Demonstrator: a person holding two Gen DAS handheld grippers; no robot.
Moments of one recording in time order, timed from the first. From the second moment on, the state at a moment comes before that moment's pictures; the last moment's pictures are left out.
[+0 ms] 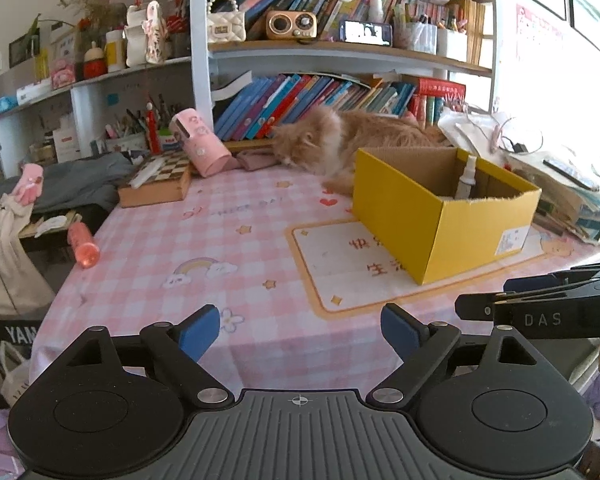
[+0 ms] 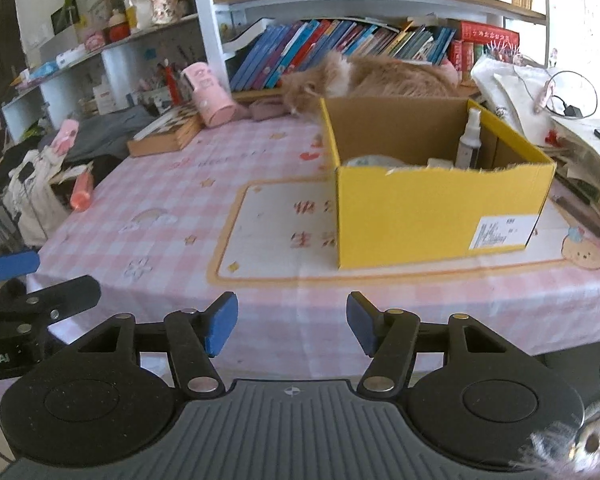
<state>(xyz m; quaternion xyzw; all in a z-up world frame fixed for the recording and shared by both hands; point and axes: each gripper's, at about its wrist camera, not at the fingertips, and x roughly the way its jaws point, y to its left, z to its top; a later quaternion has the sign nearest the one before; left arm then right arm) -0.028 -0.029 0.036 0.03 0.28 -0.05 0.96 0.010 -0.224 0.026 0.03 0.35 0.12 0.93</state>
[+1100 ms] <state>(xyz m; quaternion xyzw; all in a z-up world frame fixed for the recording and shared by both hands) -0.055 -0.022 0.016 0.05 0.31 -0.05 0.95 -0.032 -0.188 0.003 0.01 0.36 0.12 0.93</state>
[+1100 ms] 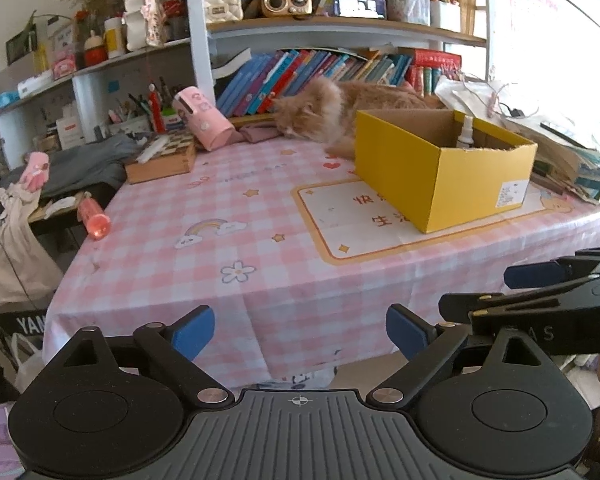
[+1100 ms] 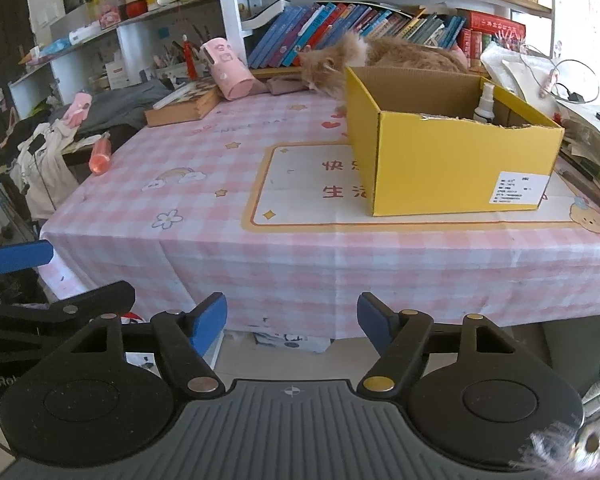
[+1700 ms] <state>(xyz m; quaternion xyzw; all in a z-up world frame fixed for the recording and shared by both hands) -0.048 -0.017 0.014 0.02 0.33 -0.03 0.94 -0.028 -0.190 0.006 0.00 0.36 0.12 0.93</state>
